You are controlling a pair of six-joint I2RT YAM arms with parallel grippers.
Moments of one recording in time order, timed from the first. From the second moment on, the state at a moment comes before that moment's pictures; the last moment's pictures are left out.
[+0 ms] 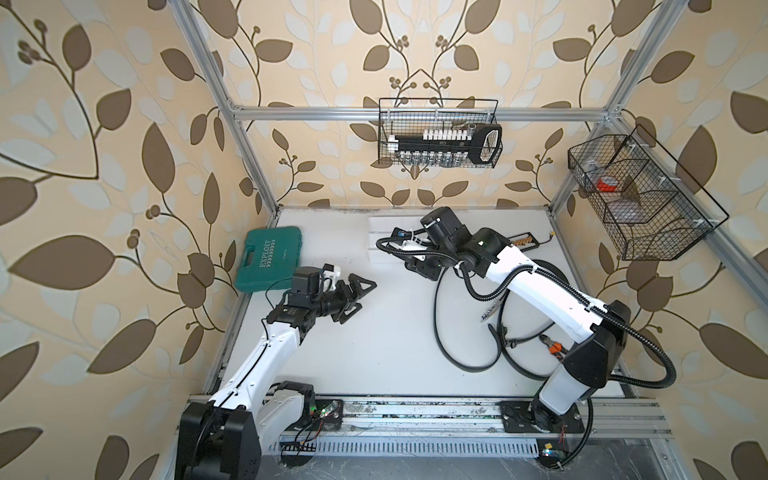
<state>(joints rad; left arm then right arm) -0.15 1.01 0.60 -0.25 0.73 -0.95 0.74 1.69 1.73 -0.86 -0.01 -0.44</state>
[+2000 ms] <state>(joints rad) -0.06 1.21 0.90 -0.83 0.57 -0.45 0.43 2.28 2.16 -0.76 -0.57 -0.84</state>
